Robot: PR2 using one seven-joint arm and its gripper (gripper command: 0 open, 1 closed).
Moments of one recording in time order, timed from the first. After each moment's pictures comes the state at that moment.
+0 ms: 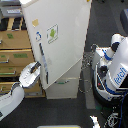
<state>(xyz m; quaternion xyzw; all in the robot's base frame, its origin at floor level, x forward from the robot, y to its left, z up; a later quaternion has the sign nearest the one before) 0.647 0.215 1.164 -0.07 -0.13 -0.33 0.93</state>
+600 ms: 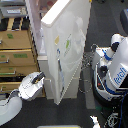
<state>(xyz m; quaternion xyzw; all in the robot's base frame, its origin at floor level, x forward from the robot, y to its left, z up) 0.542 0.159 1.221 -0.07 -0.12 -0.43 0.89</state>
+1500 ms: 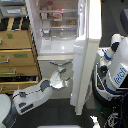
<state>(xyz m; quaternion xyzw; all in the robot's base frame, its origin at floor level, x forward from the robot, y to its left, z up) 0.670 0.009 1.044 0.00 -0.03 -0.46 0.89</state>
